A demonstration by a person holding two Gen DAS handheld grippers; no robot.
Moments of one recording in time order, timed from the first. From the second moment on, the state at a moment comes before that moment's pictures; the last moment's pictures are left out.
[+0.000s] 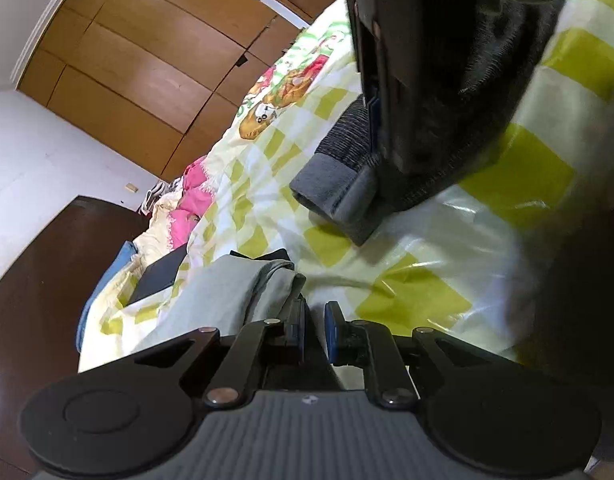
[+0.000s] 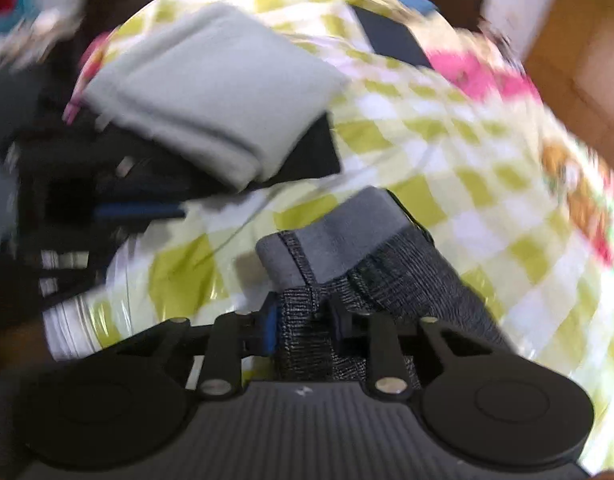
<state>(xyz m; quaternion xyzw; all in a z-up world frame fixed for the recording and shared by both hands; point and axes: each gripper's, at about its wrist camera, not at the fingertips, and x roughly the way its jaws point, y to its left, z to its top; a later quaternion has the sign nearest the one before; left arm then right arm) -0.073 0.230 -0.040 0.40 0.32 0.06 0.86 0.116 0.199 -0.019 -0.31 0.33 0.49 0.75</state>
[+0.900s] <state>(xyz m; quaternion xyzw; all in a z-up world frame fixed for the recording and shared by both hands) -0.042 0.168 -0.011 0.39 0.24 0.03 0.89 0.140 0.107 0.000 -0.13 0.37 0.43 0.81</state>
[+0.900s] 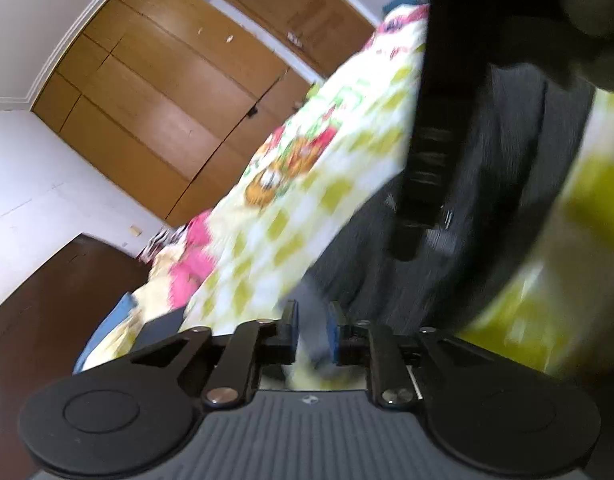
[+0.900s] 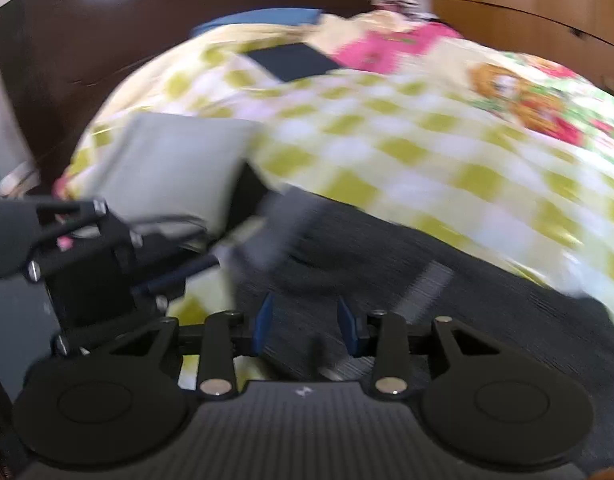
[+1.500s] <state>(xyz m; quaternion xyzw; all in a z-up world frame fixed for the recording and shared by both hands) 0.047 0.058 0.002 0.38 0.27 -0.09 0.88 0.309 -0.133 0.026 -0.02 0.41 0.17 0.90</state>
